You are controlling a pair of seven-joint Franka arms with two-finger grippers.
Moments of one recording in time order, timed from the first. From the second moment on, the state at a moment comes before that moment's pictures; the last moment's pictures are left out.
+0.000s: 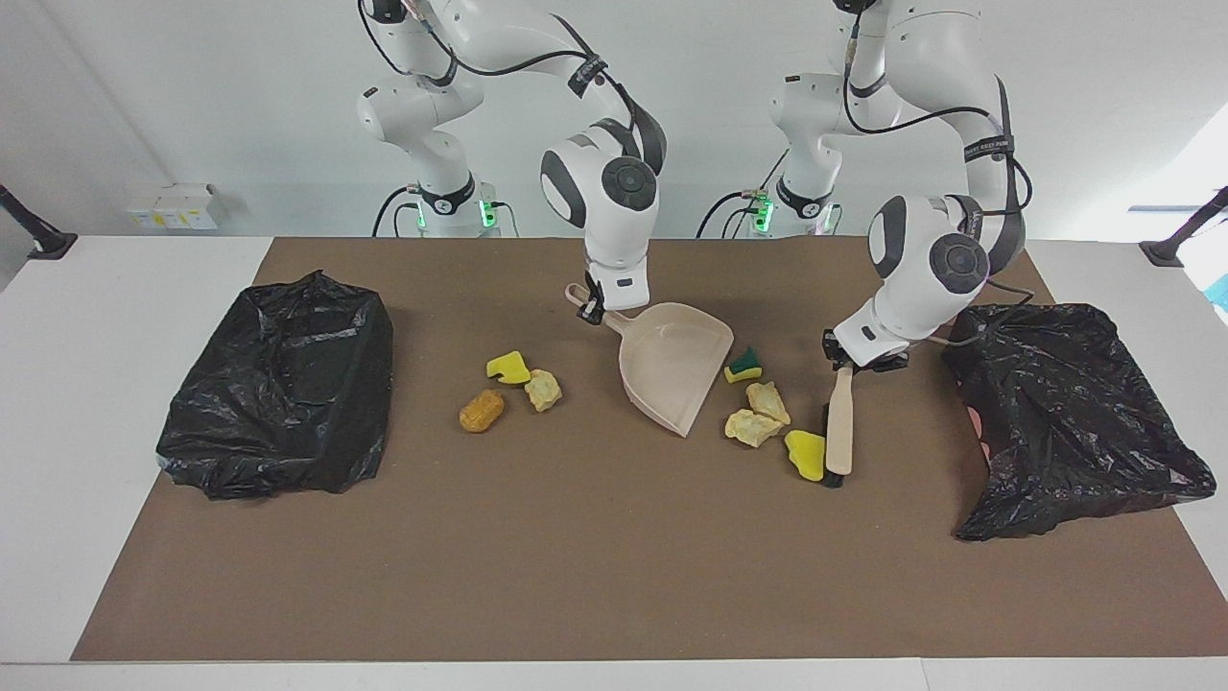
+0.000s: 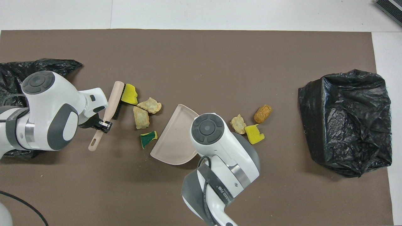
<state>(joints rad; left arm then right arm) -0.18 0.17 0.01 -2.04 -0.04 2.00 0.21 0.66 0.24 0.02 -1.89 0.01 1.91 -0.30</state>
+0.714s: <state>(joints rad) -0.41 0.11 0.01 -2.10 -0.03 1.94 0.22 0.68 0.23 0.02 -1.90 -0.01 1.91 -0.24</state>
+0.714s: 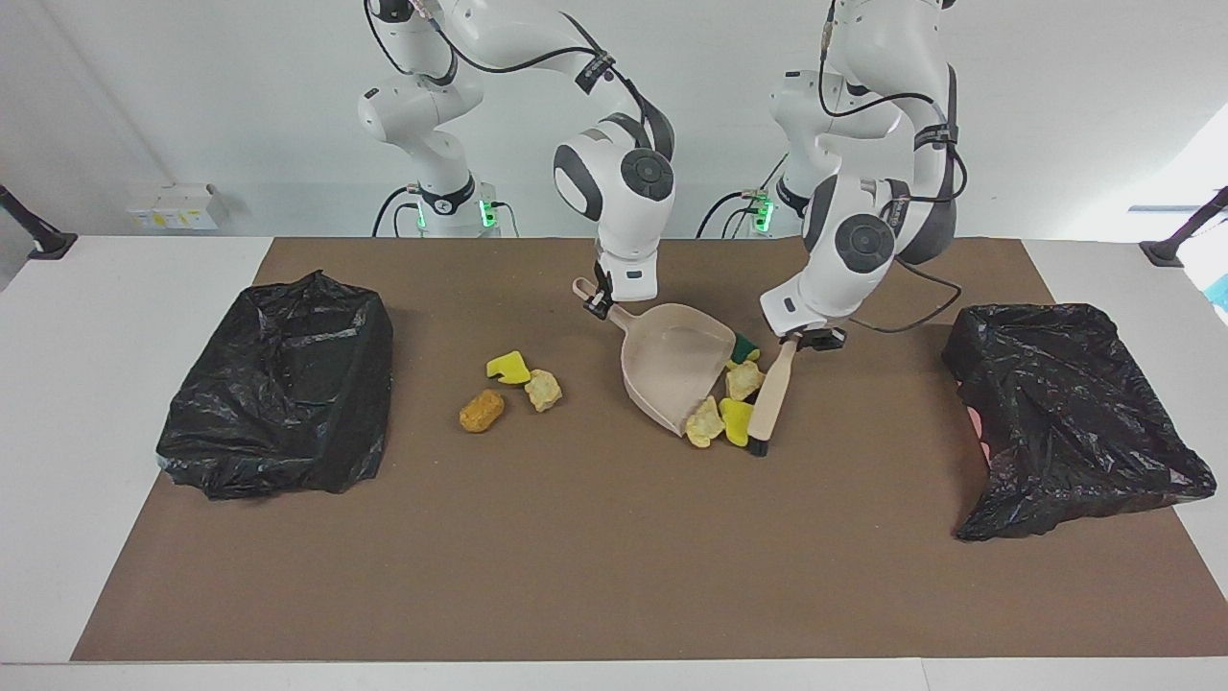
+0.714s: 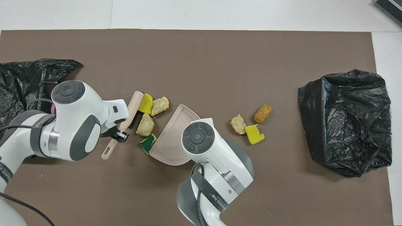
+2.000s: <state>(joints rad) -0.45 0.06 0.03 -2.01 -0.03 1.84 -0.05 0.68 0.23 0.02 -1.90 -0.02 1.91 -0.24</state>
